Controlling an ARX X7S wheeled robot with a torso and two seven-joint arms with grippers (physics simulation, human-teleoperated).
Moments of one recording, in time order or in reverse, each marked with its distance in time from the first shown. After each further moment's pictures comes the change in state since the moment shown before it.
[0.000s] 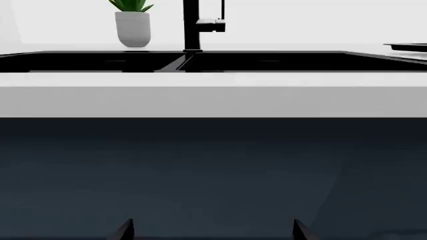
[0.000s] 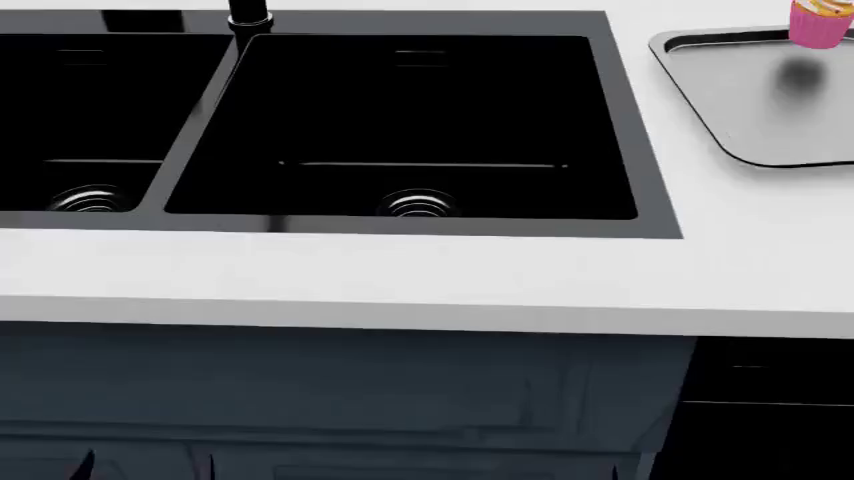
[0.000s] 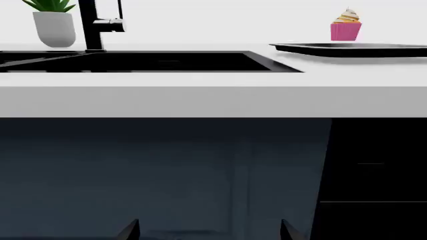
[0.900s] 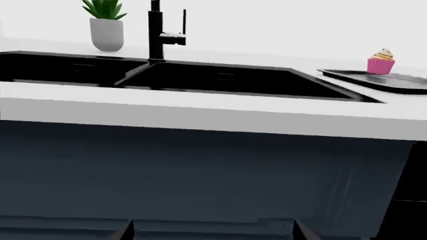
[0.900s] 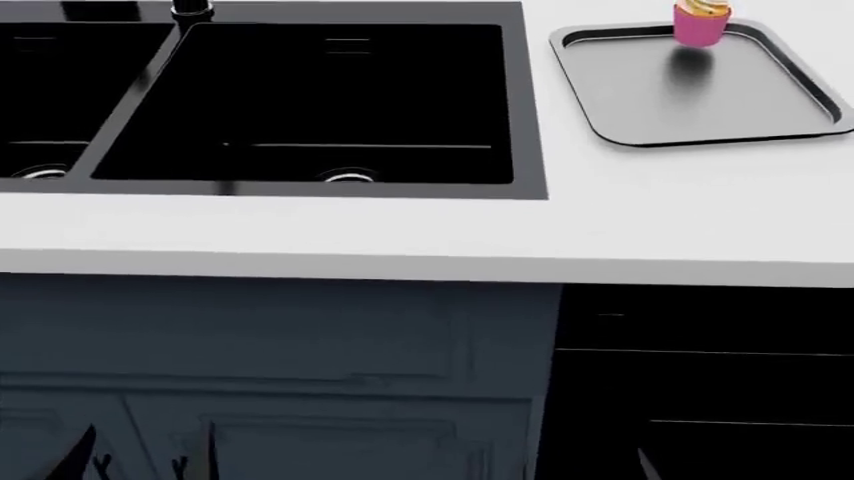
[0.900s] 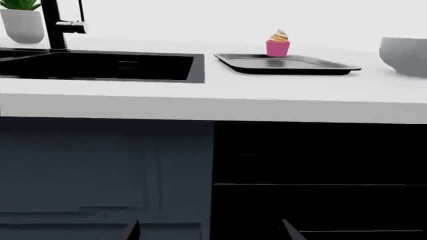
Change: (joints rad) left arm -0.028 -0.086 0.081 0.124 -0.154 -0.135 -0.073; right arm 0.020 0.095 -0.070 -0.130 0.065 0.170 0.116
